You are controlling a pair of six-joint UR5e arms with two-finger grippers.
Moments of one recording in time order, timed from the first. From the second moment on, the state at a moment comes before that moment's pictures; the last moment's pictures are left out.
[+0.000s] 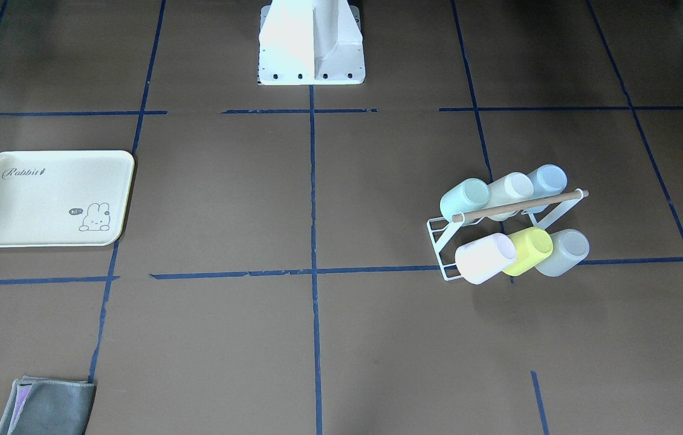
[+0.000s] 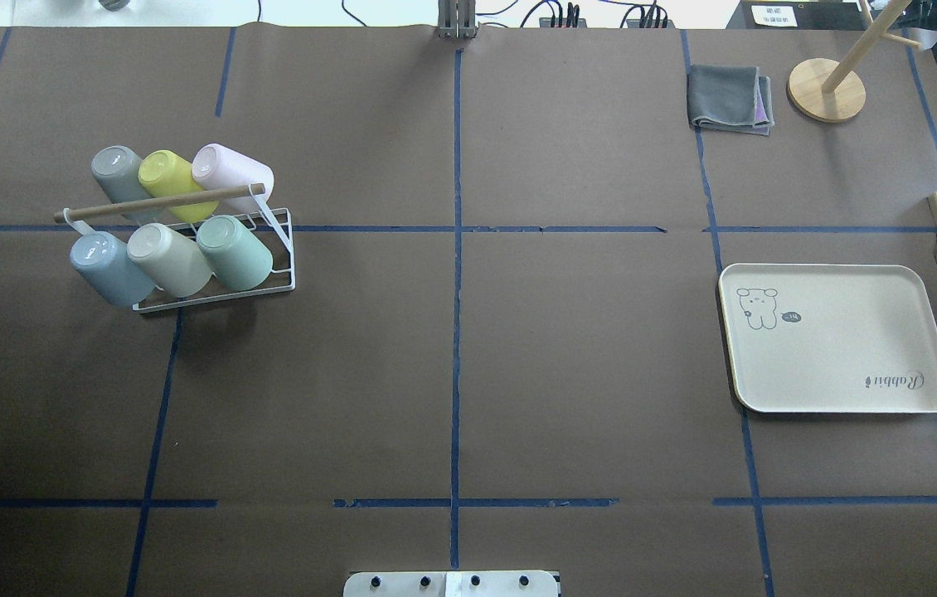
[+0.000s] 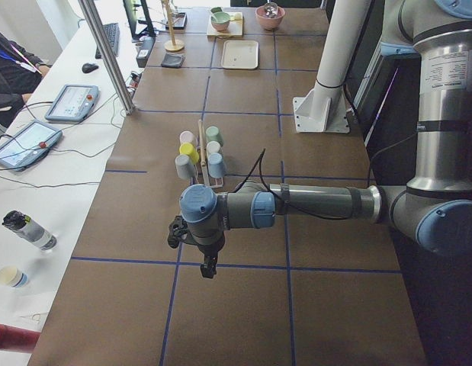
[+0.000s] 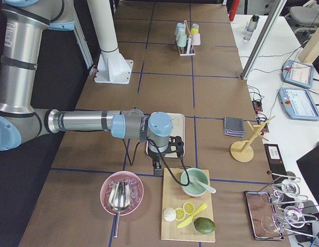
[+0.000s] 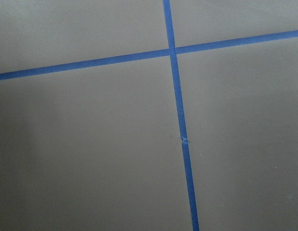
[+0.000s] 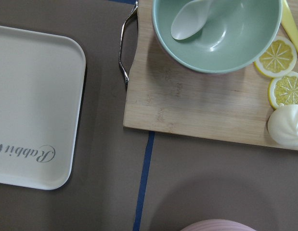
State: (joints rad) left arm -1.57 -1.50 -1.66 -1.49 -2.35 0.18; right arm 1.53 -1.81 1.87 -1.68 2.30 -0.15
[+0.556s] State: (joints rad) left arm -1.56 -1.51 -1.66 -1.49 -2.35 0.18; right arm 1.53 -1.79 1.87 -1.67 2.30 -0.16
